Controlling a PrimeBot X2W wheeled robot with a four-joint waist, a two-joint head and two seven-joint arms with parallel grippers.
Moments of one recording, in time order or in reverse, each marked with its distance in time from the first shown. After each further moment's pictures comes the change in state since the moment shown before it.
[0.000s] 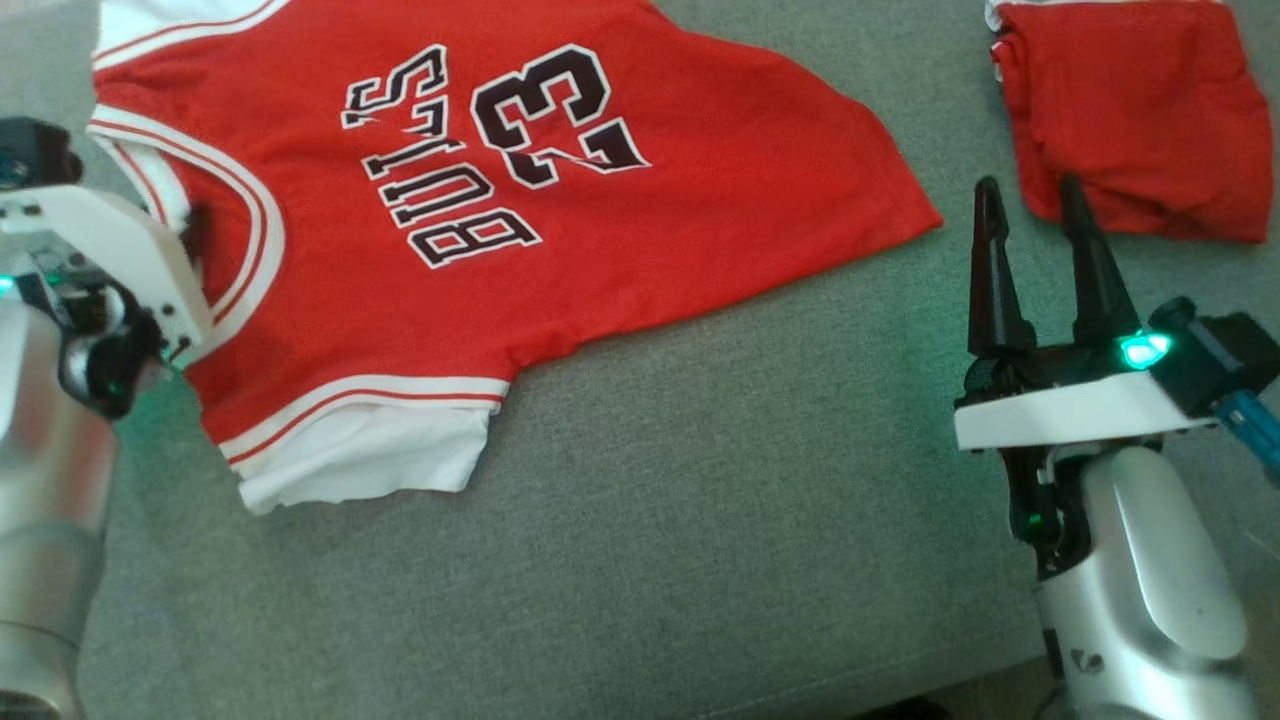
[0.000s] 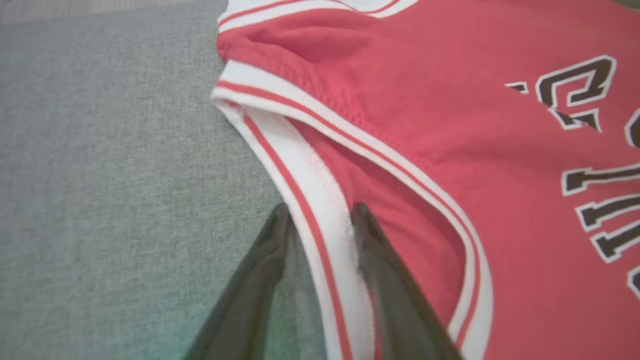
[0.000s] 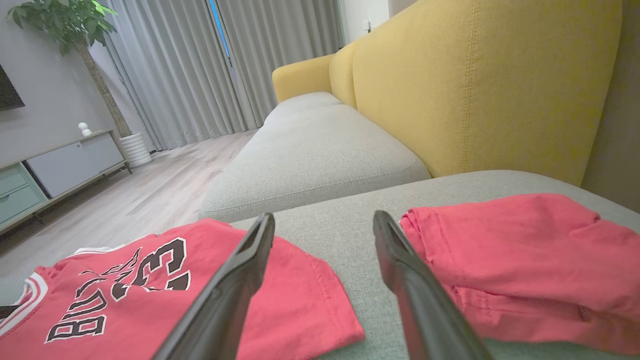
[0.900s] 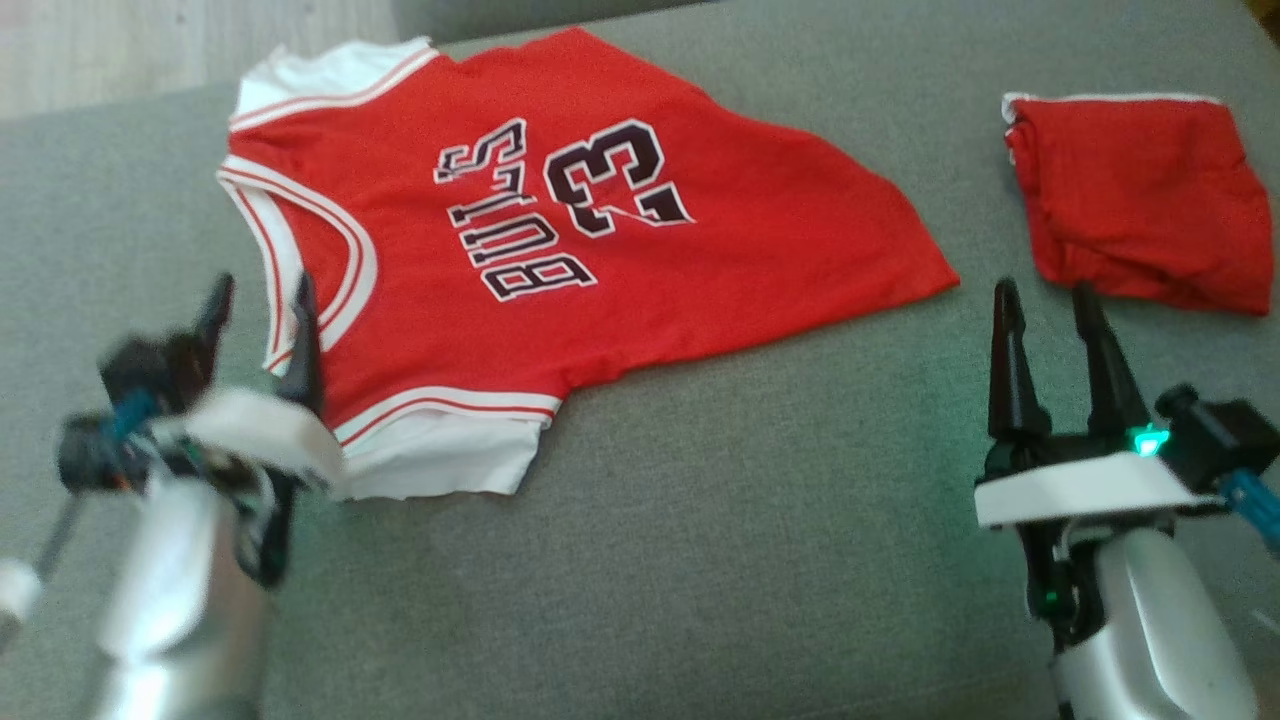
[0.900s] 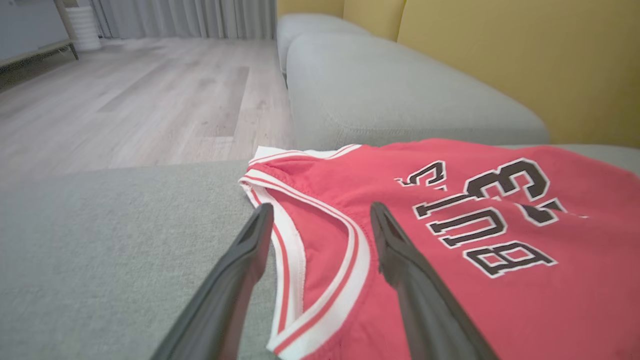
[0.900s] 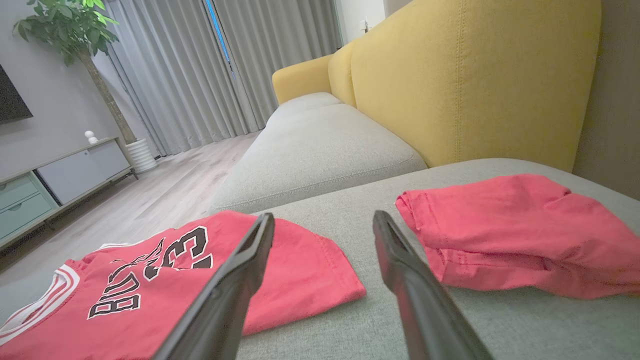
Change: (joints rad) left arm 0.396 -0.231 0.220 -0.267 0.341 0.037 -0.610; right arm 0.135 0.000 -0.052 0.026 0.000 0.000 0.000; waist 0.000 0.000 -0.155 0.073
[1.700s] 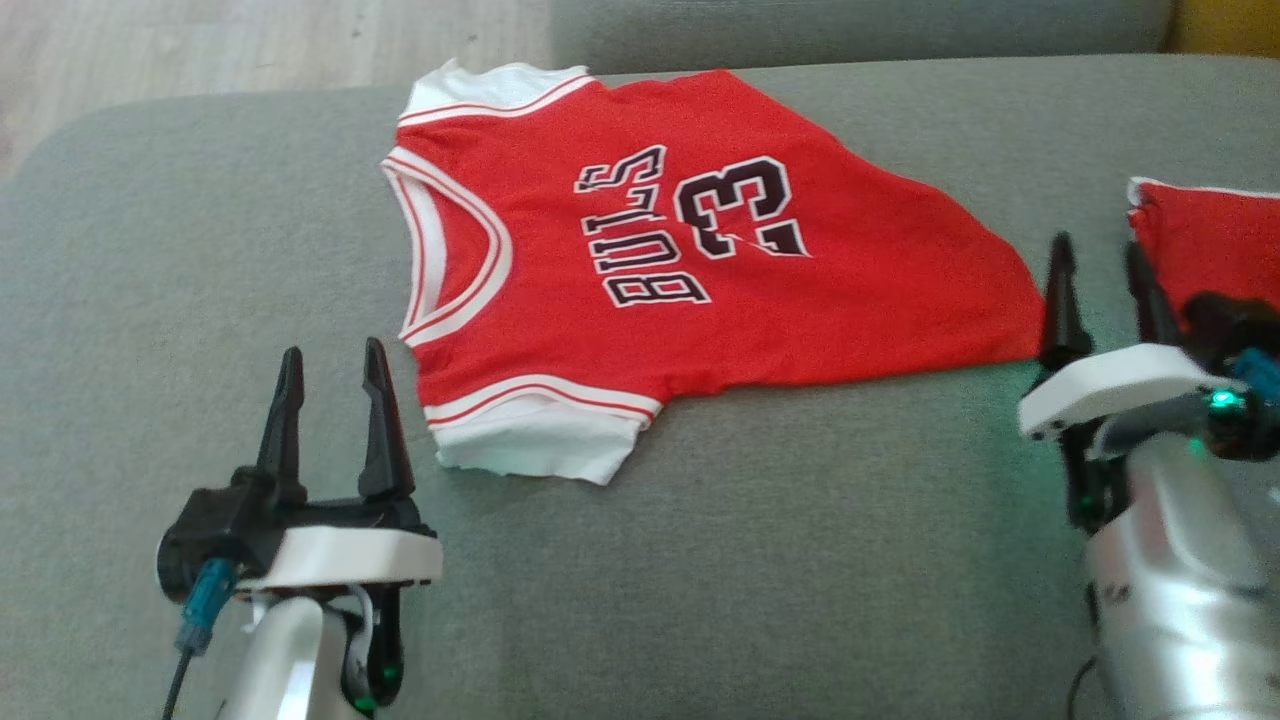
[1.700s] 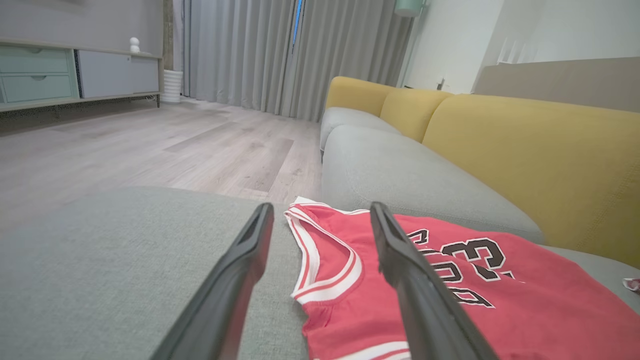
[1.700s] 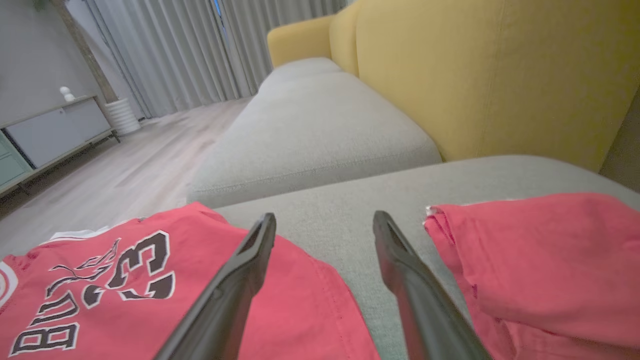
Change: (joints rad) left arm 0.249 -0.121 -0.056 -0.292 -0.055 0.086 -0.158; right arm -0.363 -0.043 -0.198 0.581 -0.151 0.000 0.003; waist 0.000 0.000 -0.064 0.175
